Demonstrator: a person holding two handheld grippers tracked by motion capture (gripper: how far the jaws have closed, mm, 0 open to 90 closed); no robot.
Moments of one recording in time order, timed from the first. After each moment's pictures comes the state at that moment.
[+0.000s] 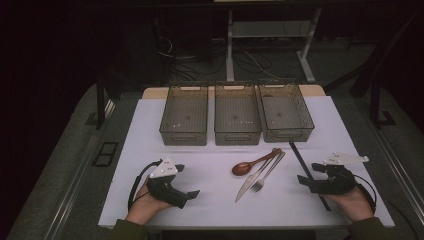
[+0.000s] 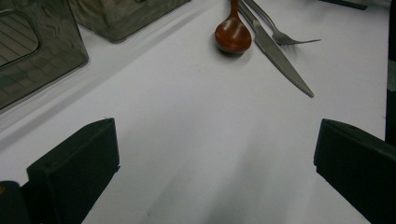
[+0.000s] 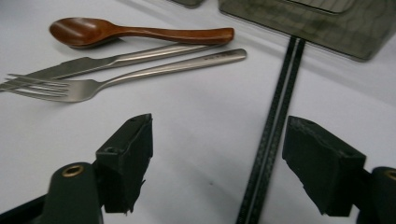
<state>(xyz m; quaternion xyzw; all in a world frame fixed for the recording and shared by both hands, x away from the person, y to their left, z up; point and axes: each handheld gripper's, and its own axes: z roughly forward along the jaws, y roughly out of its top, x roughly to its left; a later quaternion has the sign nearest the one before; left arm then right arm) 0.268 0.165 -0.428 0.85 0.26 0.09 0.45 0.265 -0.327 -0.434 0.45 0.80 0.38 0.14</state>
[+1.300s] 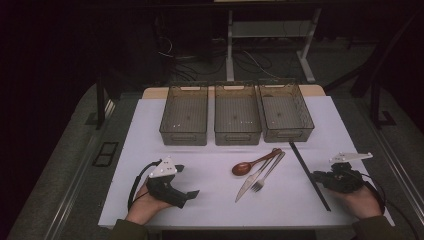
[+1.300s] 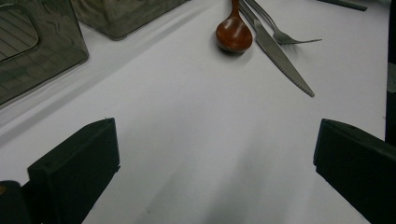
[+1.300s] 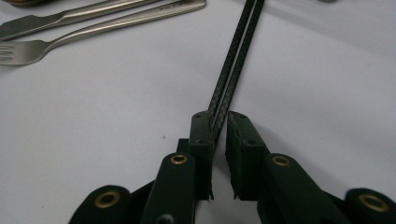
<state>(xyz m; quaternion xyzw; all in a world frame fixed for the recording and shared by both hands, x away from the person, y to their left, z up) 0.269 0.167 -0.430 0.85 0.27 0.08 0.46 0.271 -0.349 -0.439 0.48 0.81 0.32 0.12</state>
